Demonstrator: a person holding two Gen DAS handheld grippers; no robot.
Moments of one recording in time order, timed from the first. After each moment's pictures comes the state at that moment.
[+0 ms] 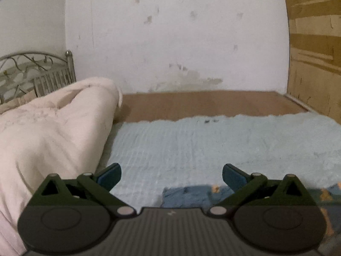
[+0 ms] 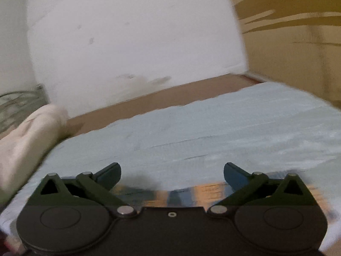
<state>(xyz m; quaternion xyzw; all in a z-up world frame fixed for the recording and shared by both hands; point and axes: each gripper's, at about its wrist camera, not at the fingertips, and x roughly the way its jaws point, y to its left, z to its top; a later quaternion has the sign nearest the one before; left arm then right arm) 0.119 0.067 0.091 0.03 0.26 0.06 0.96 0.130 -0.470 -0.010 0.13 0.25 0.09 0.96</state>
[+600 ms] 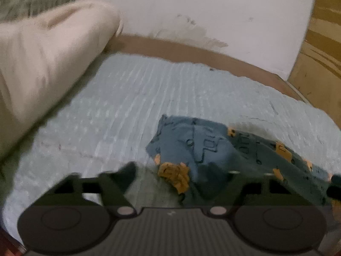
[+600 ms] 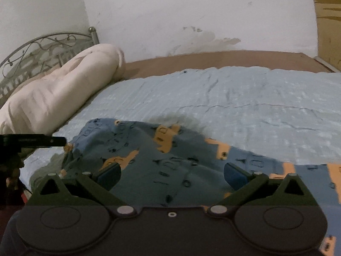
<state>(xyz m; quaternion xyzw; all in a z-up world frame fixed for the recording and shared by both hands) 0.145 0.122 -0.039 -0.12 0.37 0.02 0.92 0.147 -0.320 -0.039 0.04 0.33 0.24 0.91</state>
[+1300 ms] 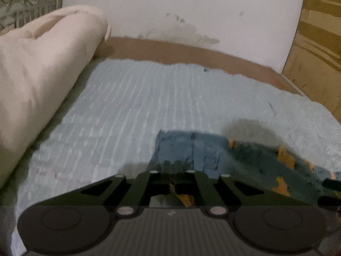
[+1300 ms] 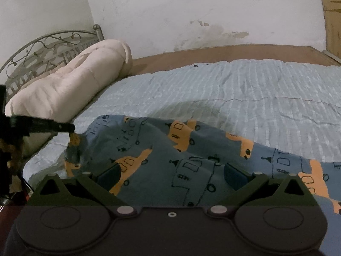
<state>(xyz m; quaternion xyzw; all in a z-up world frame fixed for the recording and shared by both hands) 0.175 0.127 -0.031 -0.08 0.38 0.00 0.92 0.156 -0.296 -0.051 0.06 0.34 0.26 0.90</state>
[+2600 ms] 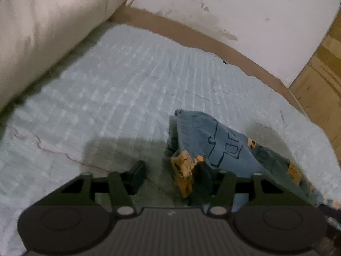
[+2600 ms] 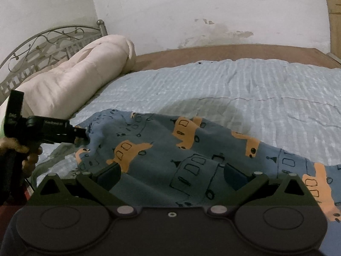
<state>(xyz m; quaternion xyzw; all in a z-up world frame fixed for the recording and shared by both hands) 0.201 0.167 -0.078 -0.21 0.41 0.00 0.89 0.157 -0.289 -0.053 0.04 0.34 0.26 0.90</state>
